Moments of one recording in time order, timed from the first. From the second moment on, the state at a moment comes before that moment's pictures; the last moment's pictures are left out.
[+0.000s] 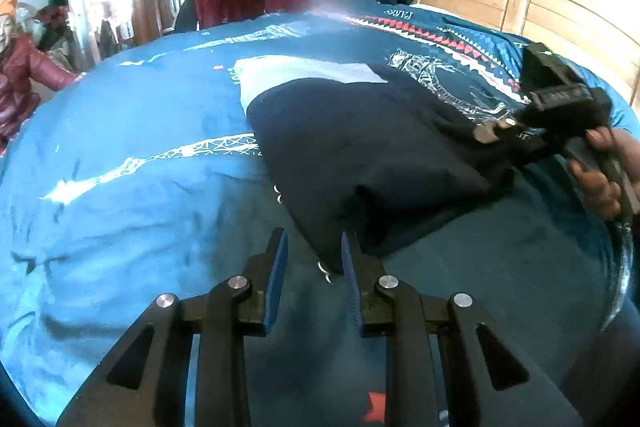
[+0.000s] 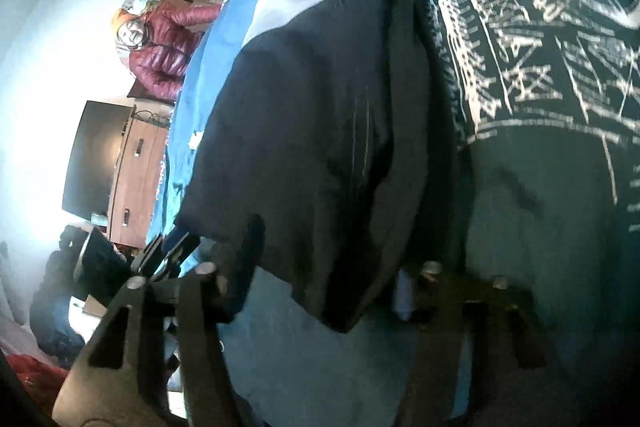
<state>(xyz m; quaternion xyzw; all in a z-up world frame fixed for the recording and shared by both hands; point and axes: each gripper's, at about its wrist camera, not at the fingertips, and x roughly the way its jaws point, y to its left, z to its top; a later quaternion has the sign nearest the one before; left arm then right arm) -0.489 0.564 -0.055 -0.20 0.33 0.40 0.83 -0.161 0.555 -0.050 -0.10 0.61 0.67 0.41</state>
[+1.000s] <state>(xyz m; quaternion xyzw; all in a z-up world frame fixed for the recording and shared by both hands) -0.453 0.607 -0.107 -0.18 0.39 0.34 0.83 -0.135 0.533 -0.076 -0.10 0.60 0.67 0.43</state>
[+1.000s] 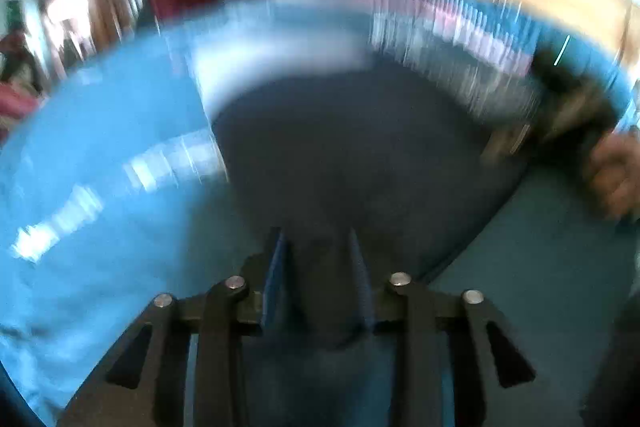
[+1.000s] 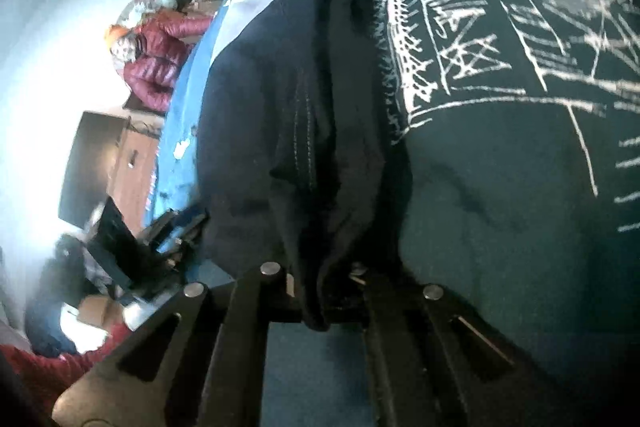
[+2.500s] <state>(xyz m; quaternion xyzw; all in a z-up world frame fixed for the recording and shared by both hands) -0.473 0.587 -0.069 -0.21 0.36 0.34 0.84 -0.157 0.587 0.043 -0.22 0.37 0.66 0.62</state>
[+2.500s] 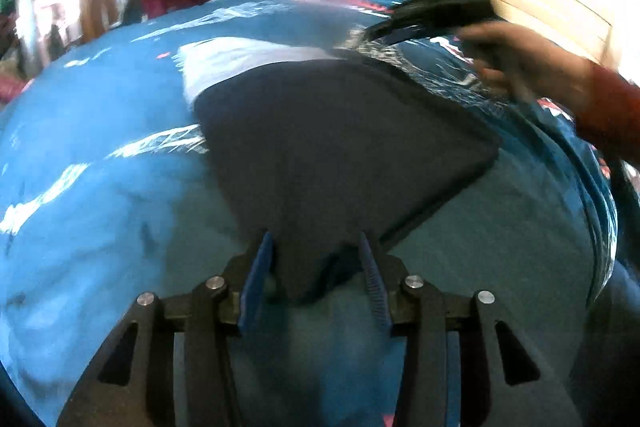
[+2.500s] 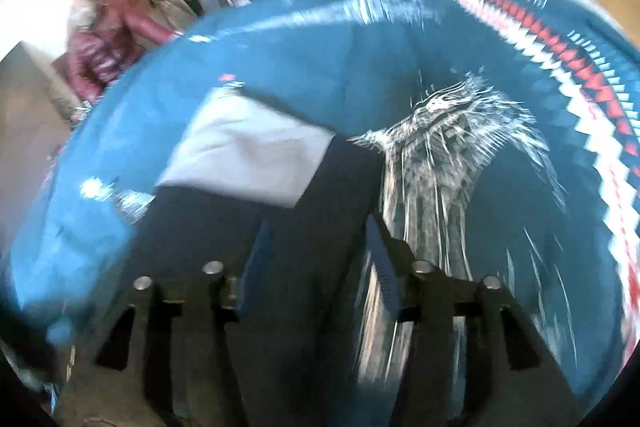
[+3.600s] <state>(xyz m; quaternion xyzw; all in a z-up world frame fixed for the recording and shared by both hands) -0.489 0.595 -0.122 -0.30 0.35 0.55 0.69 -0.228 0.420 -0.060 -0.29 0.37 0.57 0.67</state>
